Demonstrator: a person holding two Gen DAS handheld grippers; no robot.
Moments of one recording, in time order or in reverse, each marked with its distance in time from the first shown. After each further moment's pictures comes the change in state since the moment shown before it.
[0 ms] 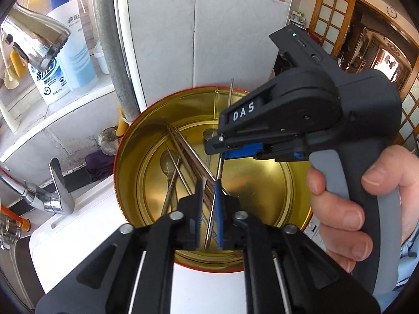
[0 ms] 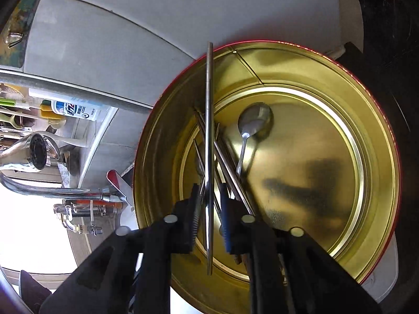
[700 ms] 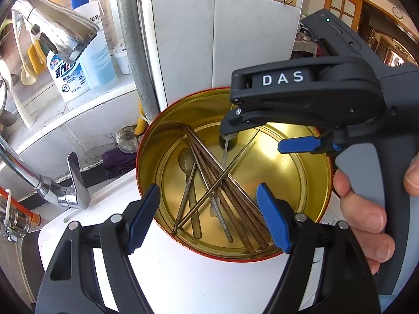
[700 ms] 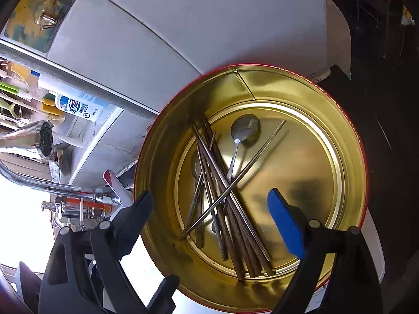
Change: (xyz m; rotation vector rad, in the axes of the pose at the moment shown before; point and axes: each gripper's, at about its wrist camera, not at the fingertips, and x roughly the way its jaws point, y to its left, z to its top) left arm -0.007 0.013 -0.009 -0.018 -0.030 0.054; right arm -0.029 0.015 -0.017 -0.068 -0.098 -0.082
